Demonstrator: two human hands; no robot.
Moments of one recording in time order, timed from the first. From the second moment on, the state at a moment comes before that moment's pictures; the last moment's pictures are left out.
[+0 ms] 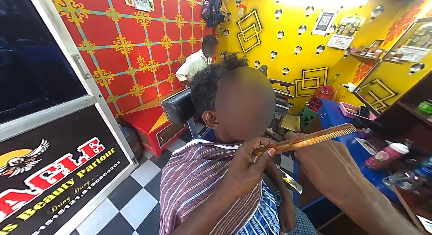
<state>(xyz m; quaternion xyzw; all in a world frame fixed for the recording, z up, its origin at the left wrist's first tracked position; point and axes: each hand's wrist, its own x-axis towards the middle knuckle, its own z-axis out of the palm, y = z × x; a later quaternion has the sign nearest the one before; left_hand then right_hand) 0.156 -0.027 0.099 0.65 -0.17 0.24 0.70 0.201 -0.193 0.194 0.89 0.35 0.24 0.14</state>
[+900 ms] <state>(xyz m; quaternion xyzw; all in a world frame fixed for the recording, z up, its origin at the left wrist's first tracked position) 0.136 0.003 0.089 0.74 -0.04 0.57 0.34 0.226 -0.216 0.147 0.90 0.31 0.30 -0.11</state>
